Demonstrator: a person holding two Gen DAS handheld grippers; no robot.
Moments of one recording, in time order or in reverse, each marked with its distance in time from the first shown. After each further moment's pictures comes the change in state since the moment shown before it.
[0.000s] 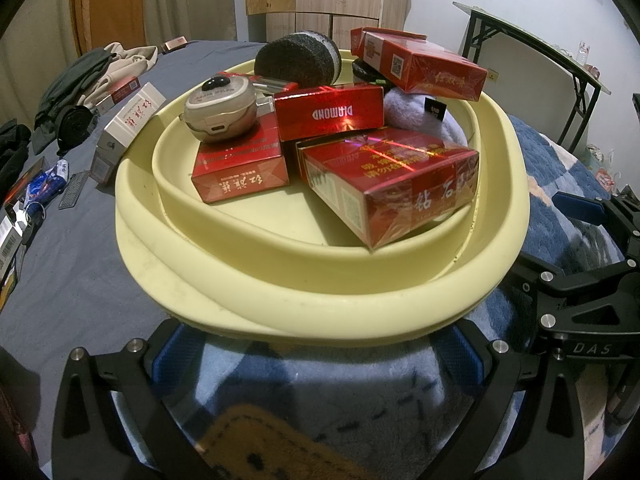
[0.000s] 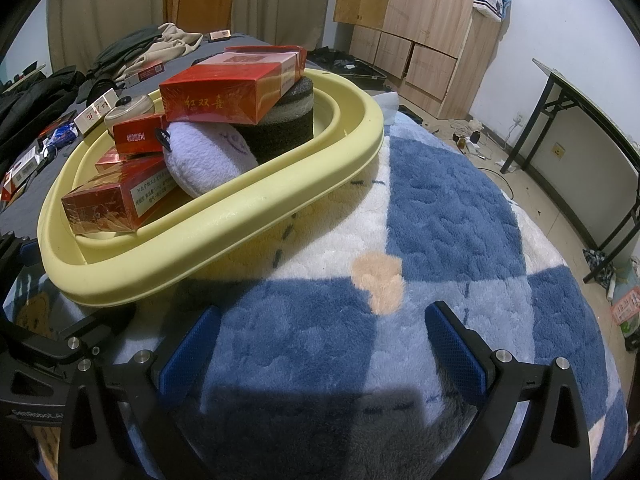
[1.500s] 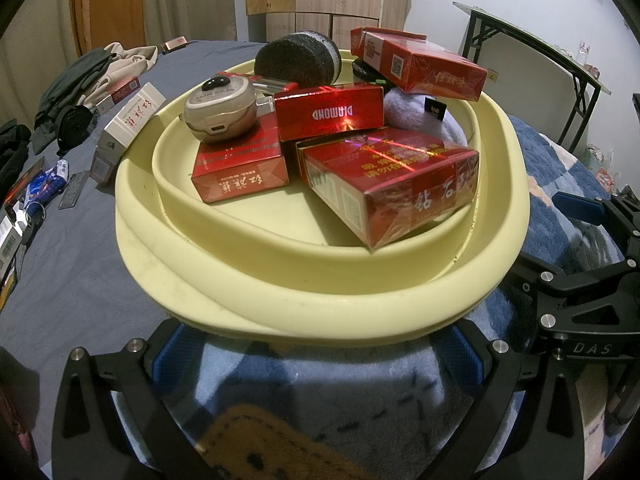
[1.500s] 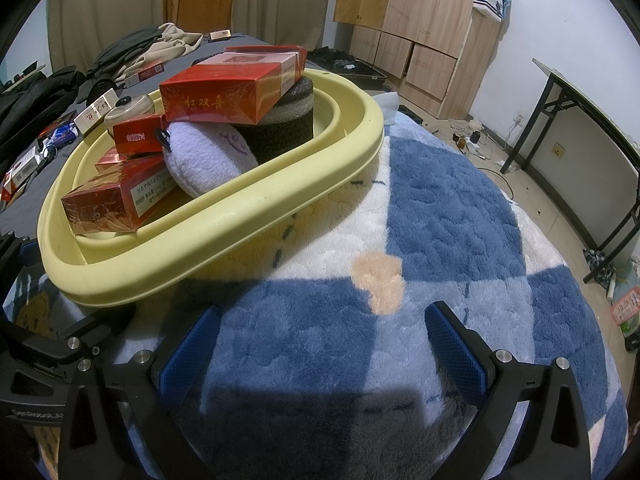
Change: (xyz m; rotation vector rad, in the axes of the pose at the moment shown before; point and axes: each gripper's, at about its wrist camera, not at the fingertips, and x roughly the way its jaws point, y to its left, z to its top) left arm 0.000 0.001 0.001 0.000 0.000 0.000; right arm 0.000 0.000 0.000 0.001 0.000 0.001
